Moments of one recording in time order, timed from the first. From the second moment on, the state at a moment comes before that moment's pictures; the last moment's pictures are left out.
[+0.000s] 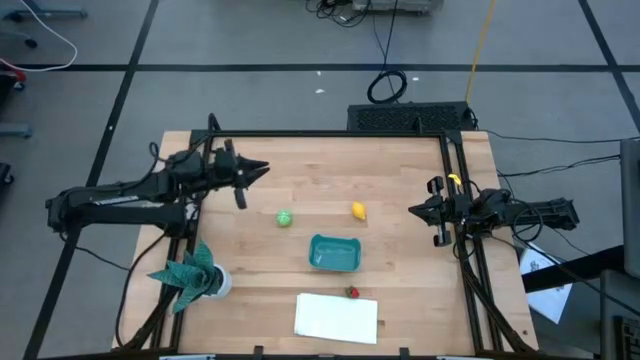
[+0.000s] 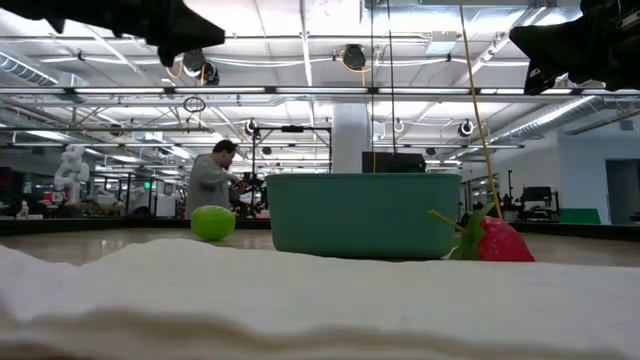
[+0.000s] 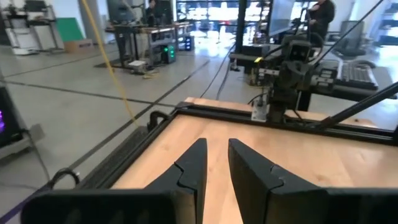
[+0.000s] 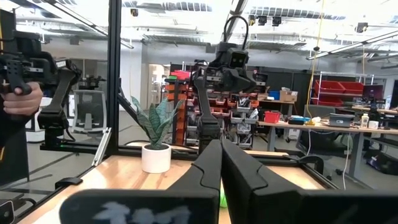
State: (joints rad) left arm 0.27 0.73 0.57 0.10 0.00 -0.01; right arm 0.08 0.01 0.02 0.25 0.03 -0.07
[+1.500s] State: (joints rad) left arm 0.53 1.24 0.93 -0.07 0.86 0.32; right arm 0.08 0.01 0.02 0.24 0.03 -0.07
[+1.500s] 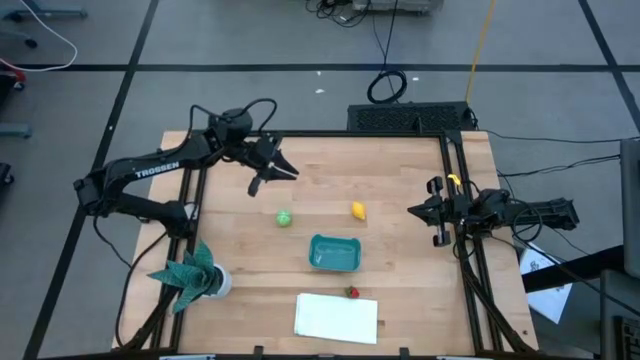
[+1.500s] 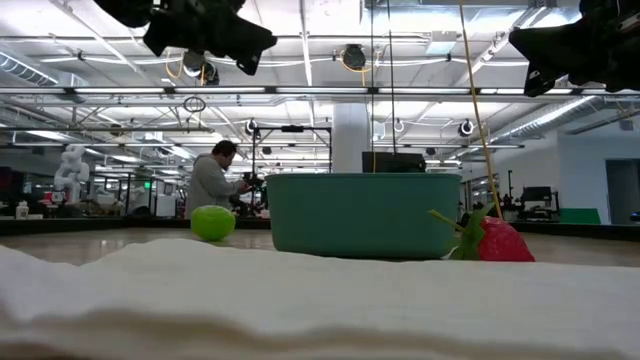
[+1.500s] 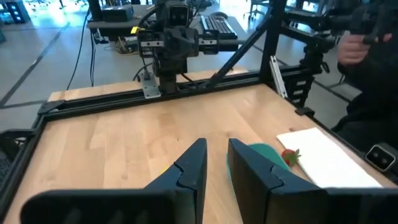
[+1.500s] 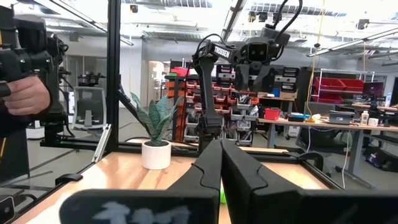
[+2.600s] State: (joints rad) left arm 0.43 1.35 1.34 -0.89 0.35 0.47; right arm 0.08 0.01 0.02 0.24 0.03 -0.07
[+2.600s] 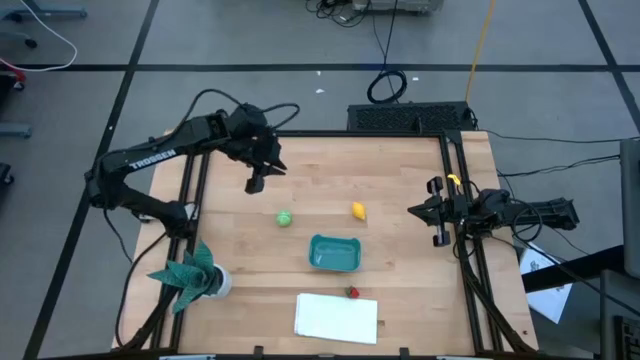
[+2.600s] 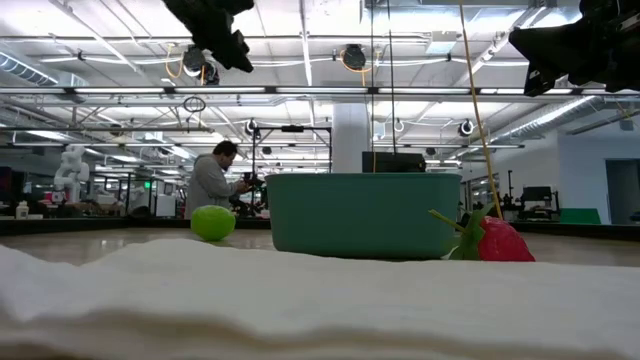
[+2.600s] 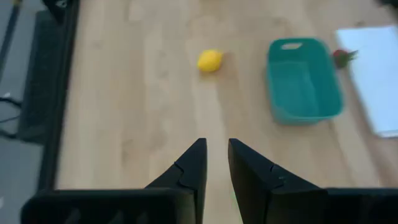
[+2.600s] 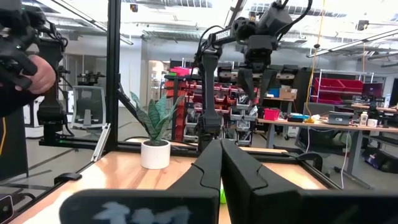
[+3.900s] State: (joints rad) left arm 0.25 1.61 1.55 -1.23 0.08 0.62; right arm 0.08 0.01 0.02 0.23 0.03 -0.07
